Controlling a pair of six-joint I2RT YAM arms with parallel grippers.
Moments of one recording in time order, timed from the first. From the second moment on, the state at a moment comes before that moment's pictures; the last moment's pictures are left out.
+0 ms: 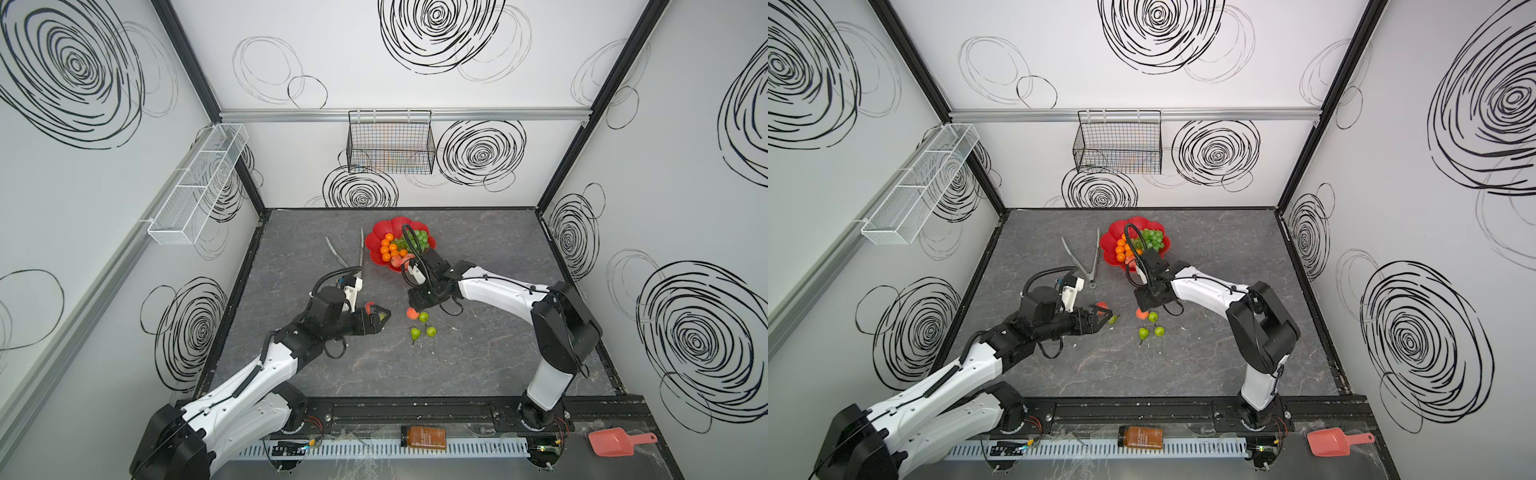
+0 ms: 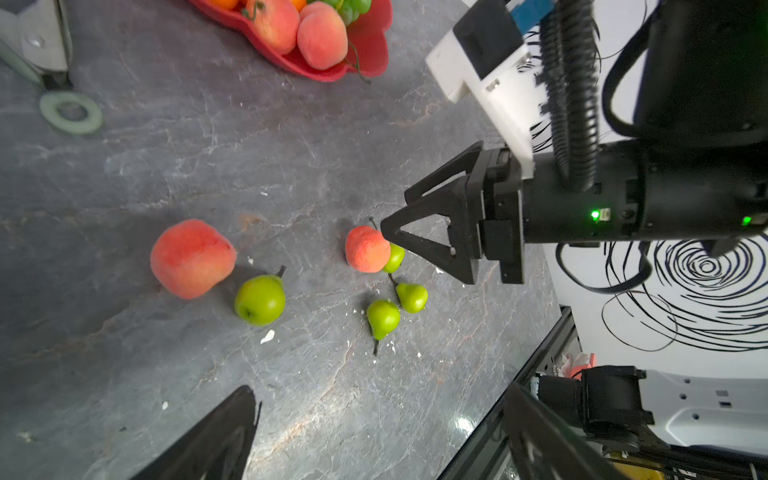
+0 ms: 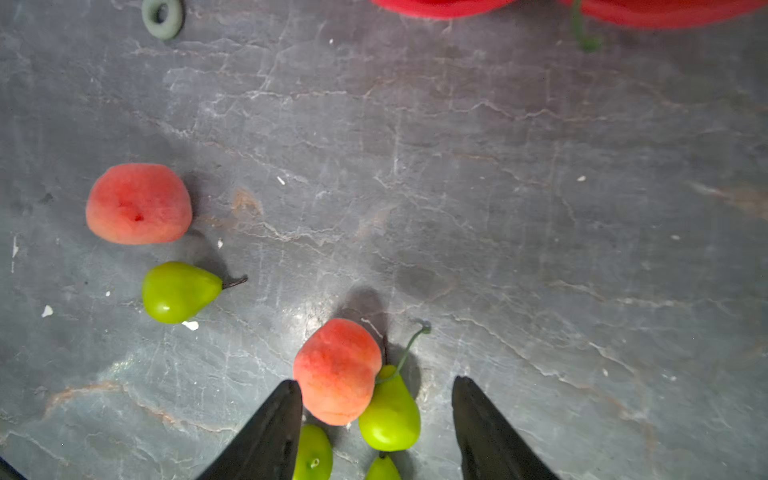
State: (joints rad) left arm -0.55 0.92 0.49 -0.19 0.33 -0.71; right arm 0.71 1.76 1.20 -0.59 -0.09 0.29
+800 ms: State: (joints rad) left arm -0.56 0.89 0.46 -0.19 0.32 -0.73; right arm 0.77 1.87 1.20 -0.58 -0.09 0.27
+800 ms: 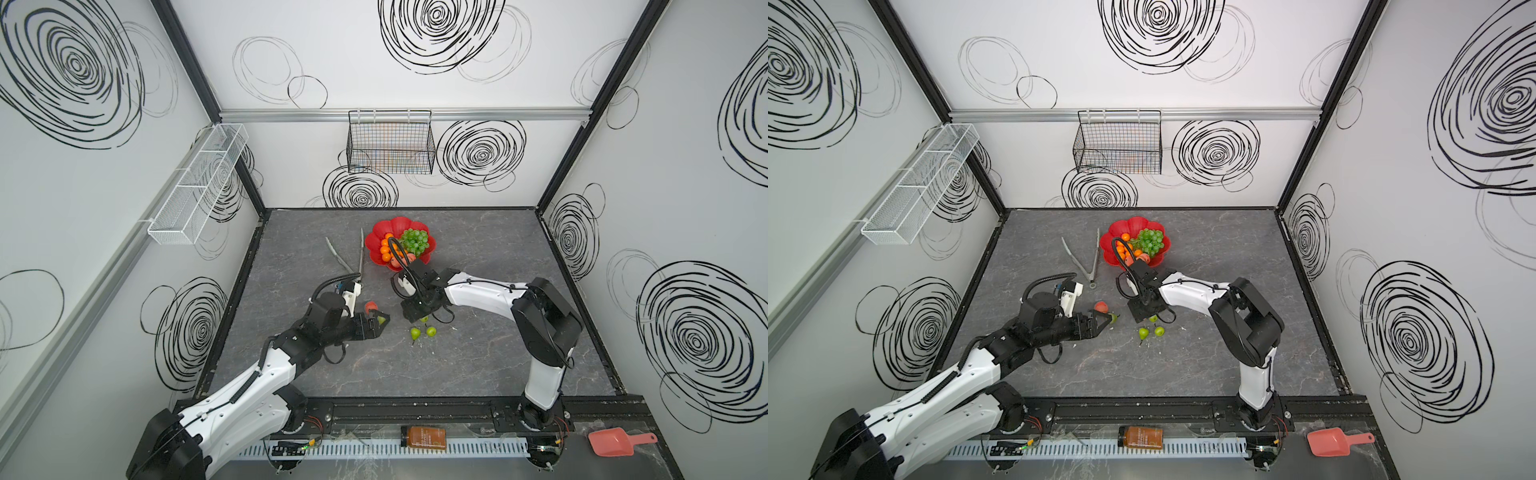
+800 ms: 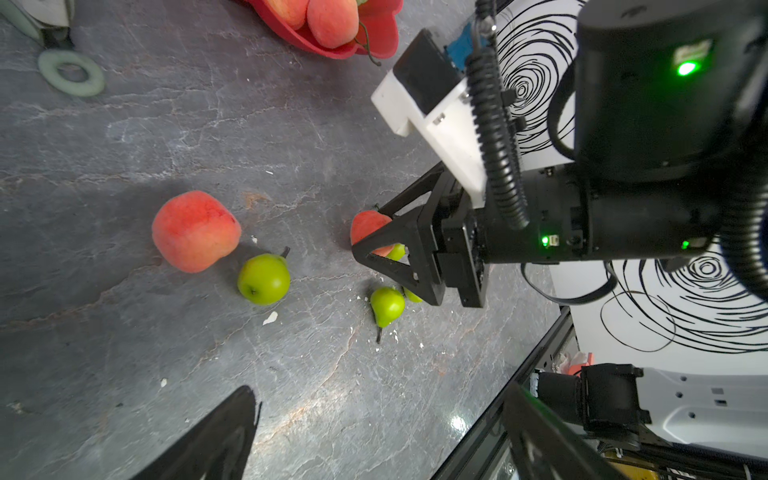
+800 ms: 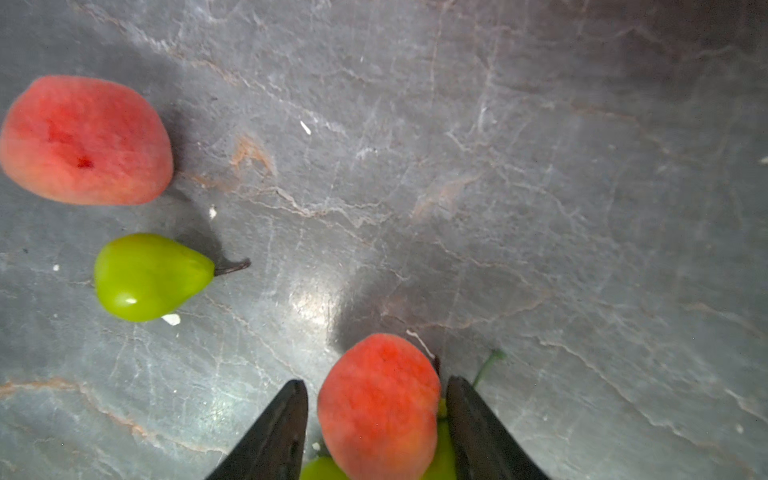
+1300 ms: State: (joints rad) left arm -0.56 0.89 0.45 -0.18 0.32 -0.73; right arm 0.77 1.88 1.20 -0.58 -0.09 0.27
